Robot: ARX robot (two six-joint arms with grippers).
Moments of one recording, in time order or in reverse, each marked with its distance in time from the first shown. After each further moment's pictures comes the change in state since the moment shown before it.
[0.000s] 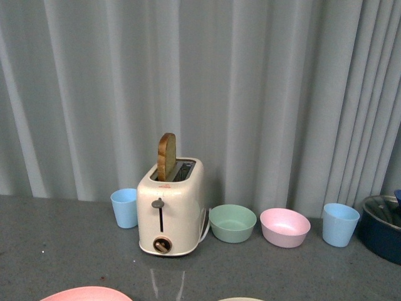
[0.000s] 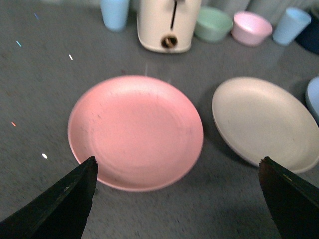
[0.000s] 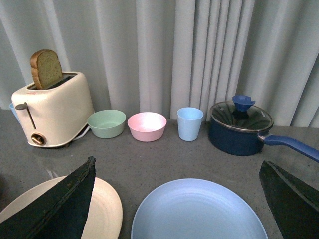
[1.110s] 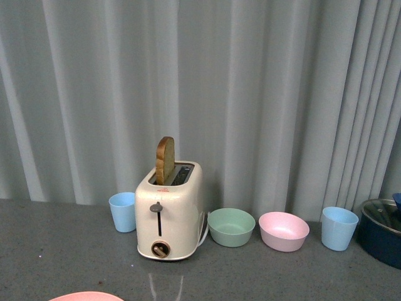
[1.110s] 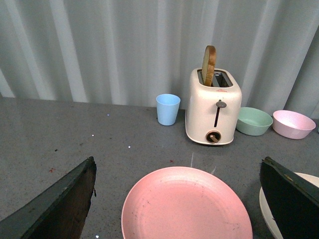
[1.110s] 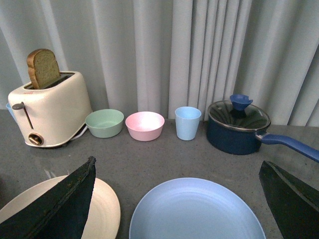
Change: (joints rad) left arm -0.064 -0.315 -0.146 0.260 -0.316 -0.025; right arm 0.001 0.000 0.000 0.000 0.003 0.000
